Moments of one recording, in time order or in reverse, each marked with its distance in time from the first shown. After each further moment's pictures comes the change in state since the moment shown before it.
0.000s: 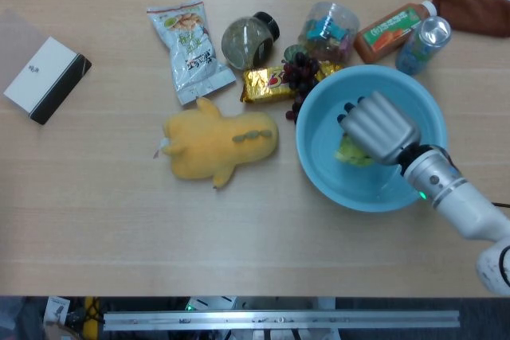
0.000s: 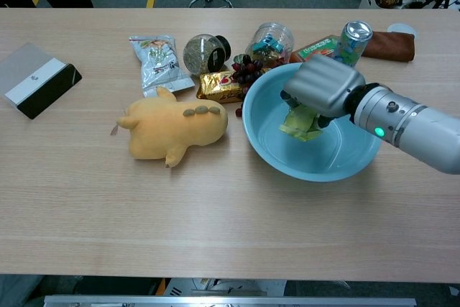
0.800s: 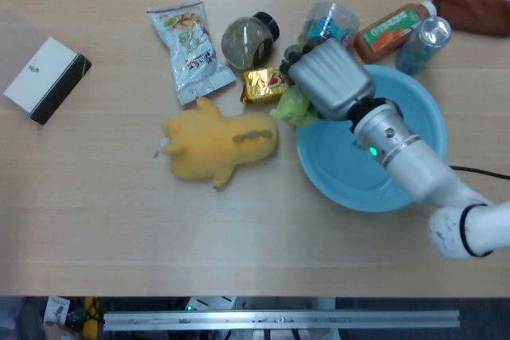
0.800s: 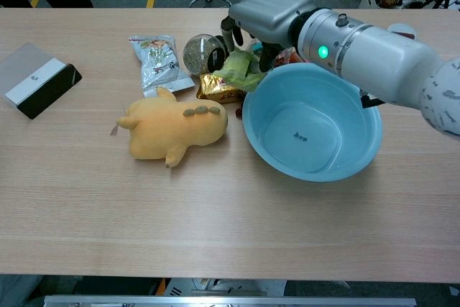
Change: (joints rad) left arm 0.007 0.010 0.026 -0.059 0.058 0.018 0.068; right arm 0.206 0.017 0.303 -0.096 0.376 -0.076 -0.003
